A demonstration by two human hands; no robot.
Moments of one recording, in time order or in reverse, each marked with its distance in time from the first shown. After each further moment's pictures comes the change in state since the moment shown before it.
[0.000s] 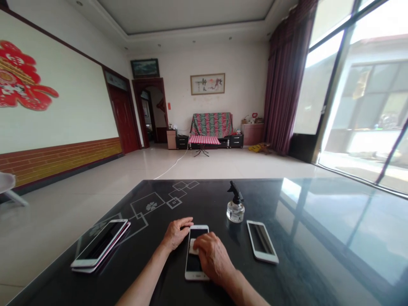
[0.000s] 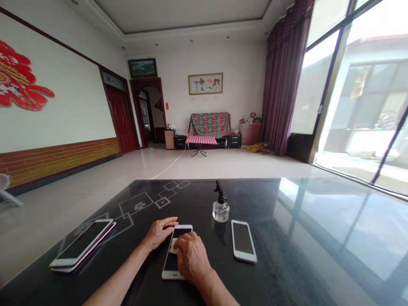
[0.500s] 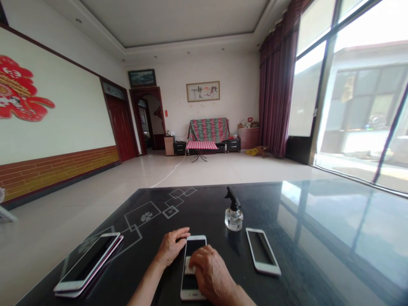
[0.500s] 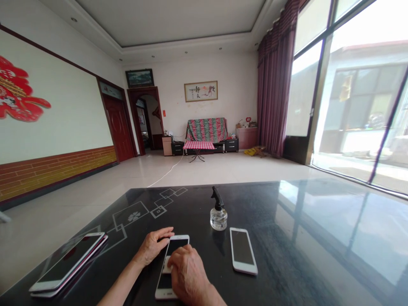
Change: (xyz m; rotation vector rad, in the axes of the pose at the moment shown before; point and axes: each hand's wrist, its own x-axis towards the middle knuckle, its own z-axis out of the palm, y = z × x) left_hand -0.002 0.002 -0.001 -0.006 -0.004 0.003; right_hand -0.004 0.002 0.002 0.080 -0.042 -0.018
